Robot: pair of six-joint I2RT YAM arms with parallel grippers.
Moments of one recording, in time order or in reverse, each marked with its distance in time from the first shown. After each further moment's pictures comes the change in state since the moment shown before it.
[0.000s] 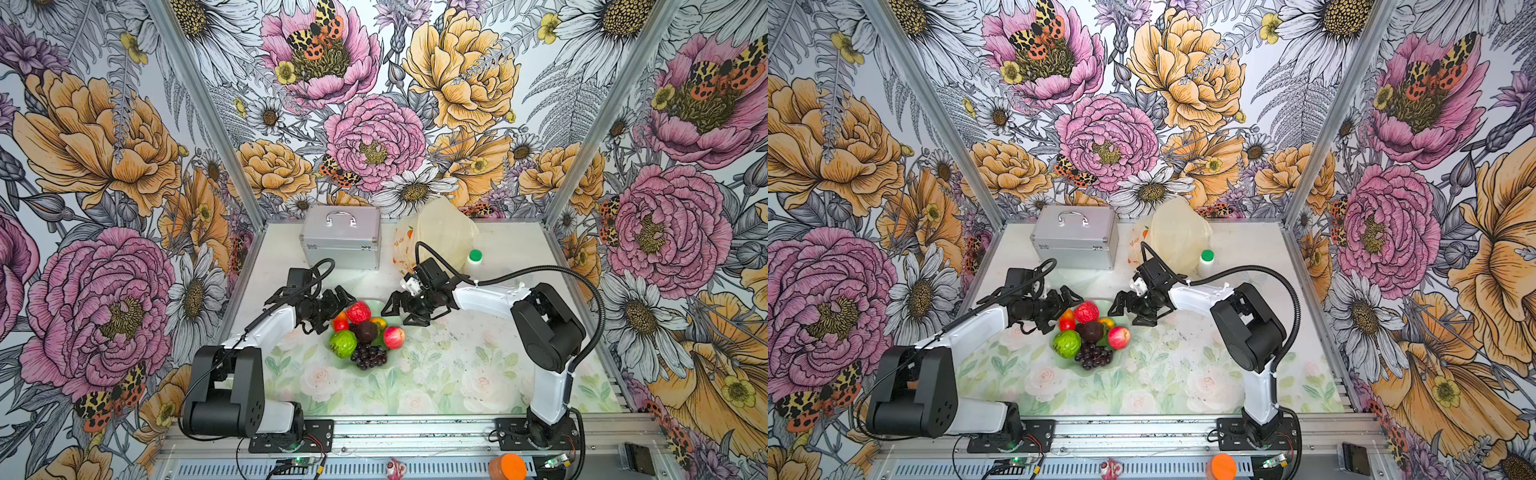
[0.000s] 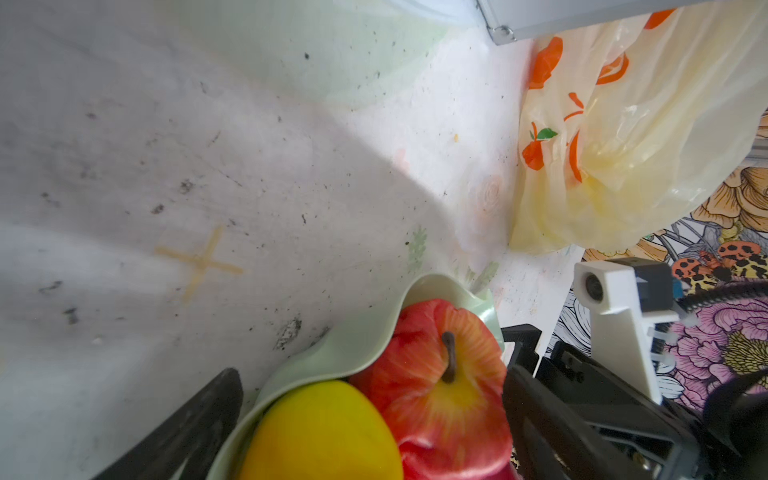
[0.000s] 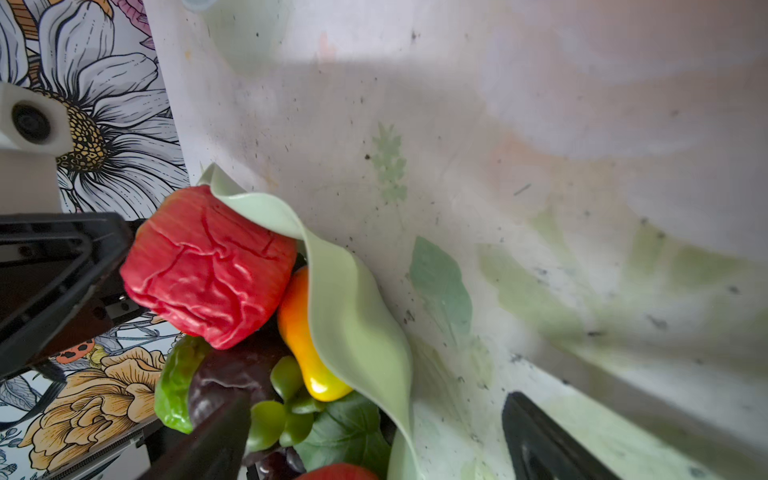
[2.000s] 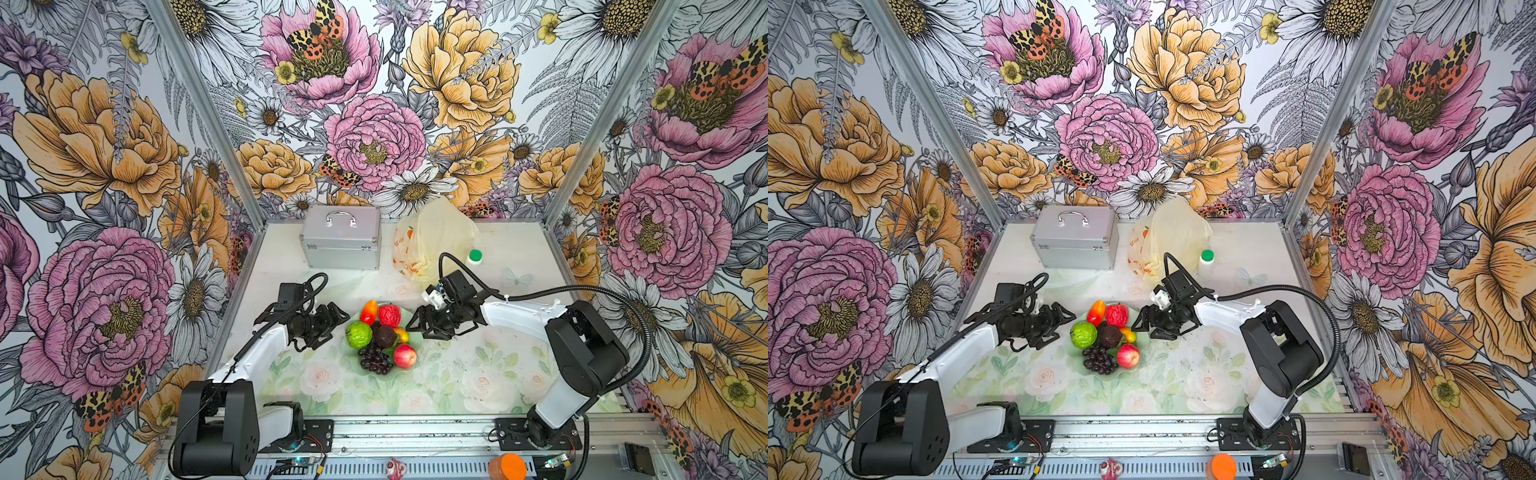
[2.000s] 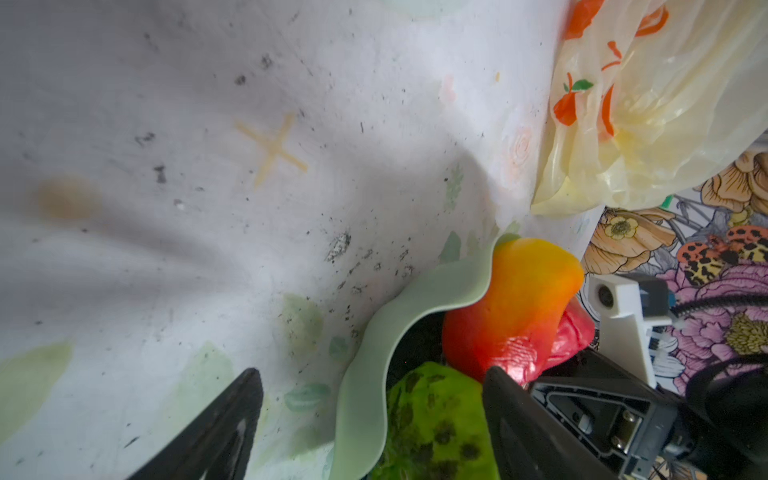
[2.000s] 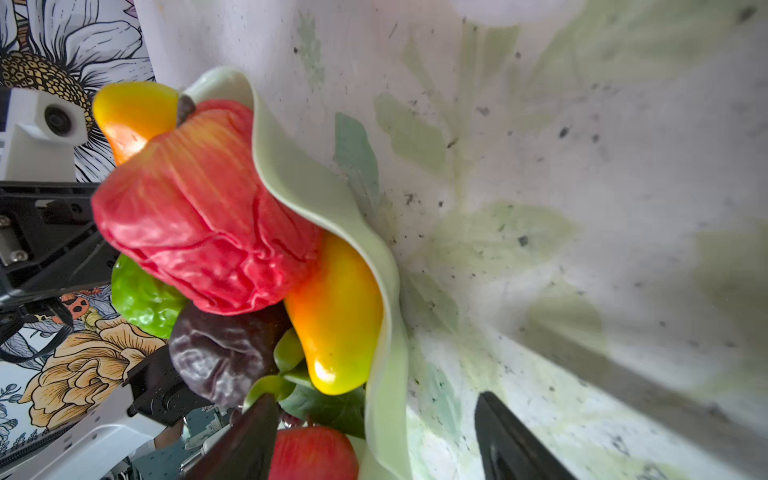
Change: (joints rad) left arm 0.045 -0.202 -0.131 -0.123 0.031 0.029; right arm -0.074 -0.227 -0.288 0.003 -0.051 -0.072
